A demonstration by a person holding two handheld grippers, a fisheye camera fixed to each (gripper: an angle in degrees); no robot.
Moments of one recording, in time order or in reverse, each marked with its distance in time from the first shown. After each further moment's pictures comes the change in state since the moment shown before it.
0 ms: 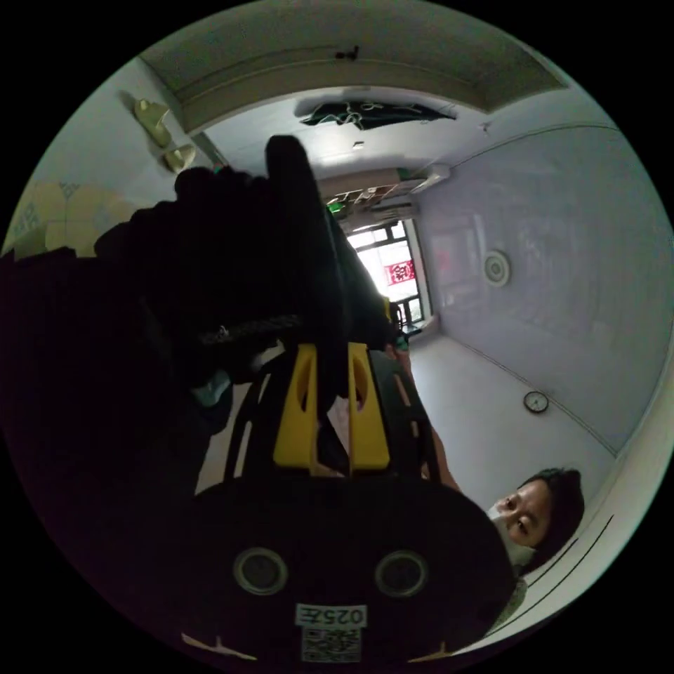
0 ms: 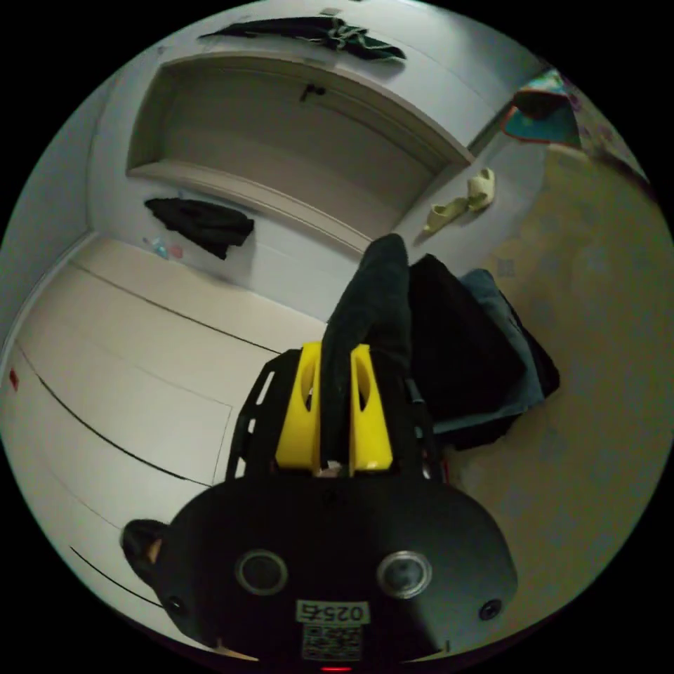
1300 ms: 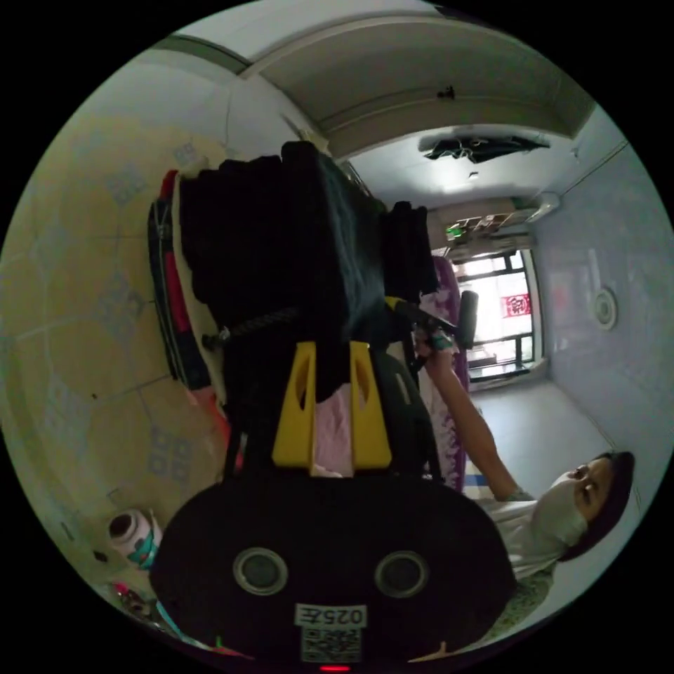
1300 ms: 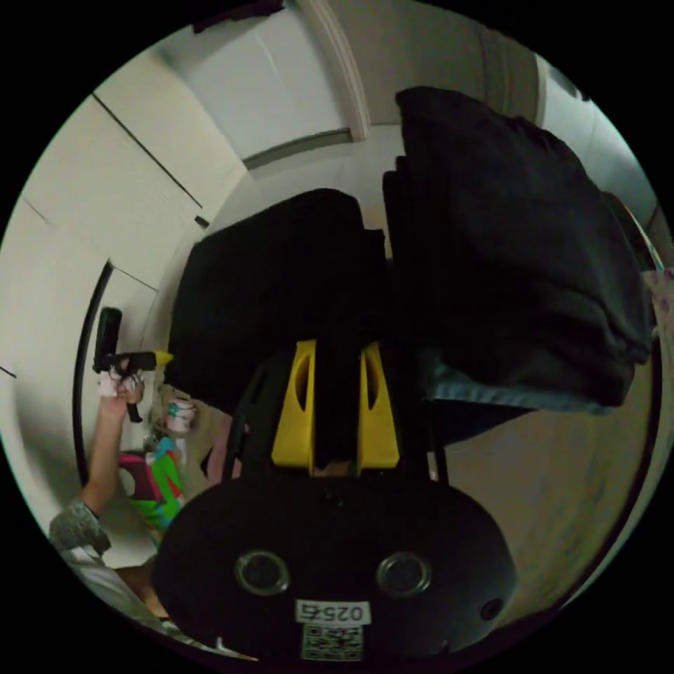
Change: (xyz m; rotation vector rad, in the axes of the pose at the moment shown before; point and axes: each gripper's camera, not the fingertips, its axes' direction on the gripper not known) left arm 0.099 0.214 -0.201 0.082 -0.569 -0.213; right arm -0.066 0.158 0.446 -0.445 0.648 -0.395
